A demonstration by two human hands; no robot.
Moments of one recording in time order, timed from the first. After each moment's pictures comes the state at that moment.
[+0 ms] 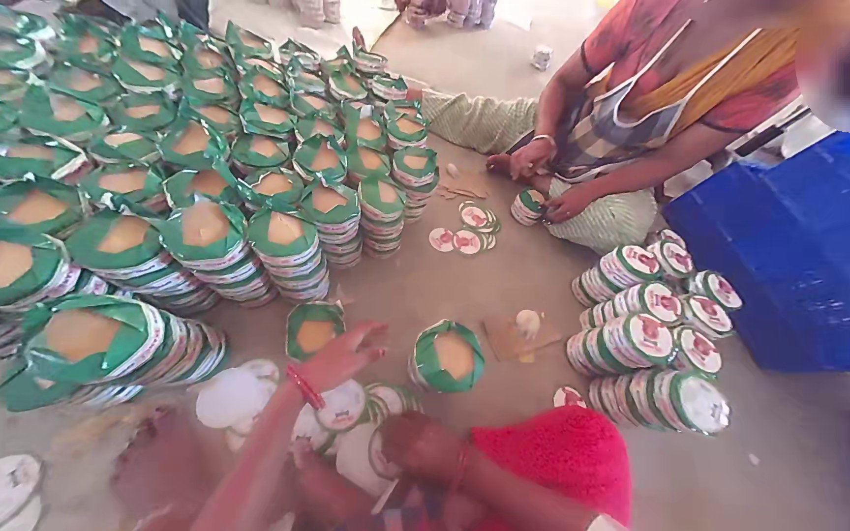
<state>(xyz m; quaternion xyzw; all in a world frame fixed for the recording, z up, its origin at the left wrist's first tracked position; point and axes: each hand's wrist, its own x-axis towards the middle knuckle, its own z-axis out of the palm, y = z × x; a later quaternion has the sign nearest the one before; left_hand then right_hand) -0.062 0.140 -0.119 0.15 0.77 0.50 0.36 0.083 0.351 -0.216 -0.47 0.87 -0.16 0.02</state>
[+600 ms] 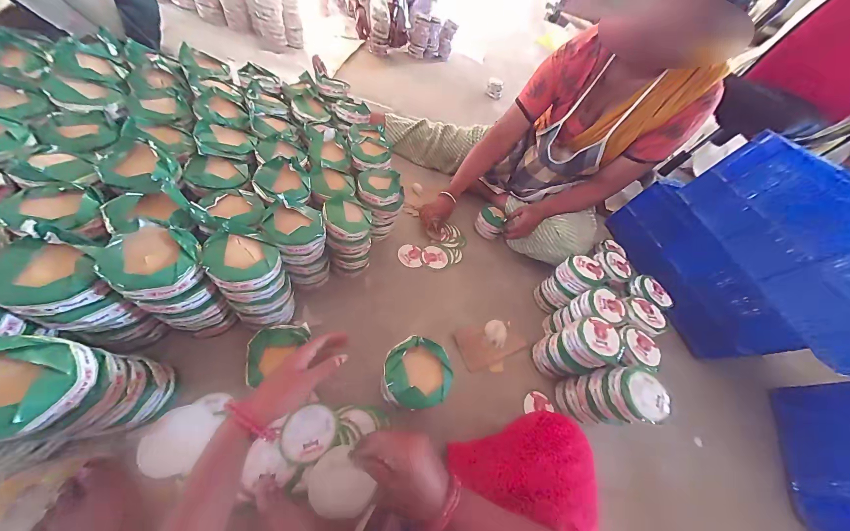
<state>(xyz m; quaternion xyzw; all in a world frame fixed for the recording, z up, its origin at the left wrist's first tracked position) -0.063 0.127 -0.122 0.15 0.77 0.56 0.28 0.090 0.332 -0.139 -0.21 0.87 -0.44 -0.03</state>
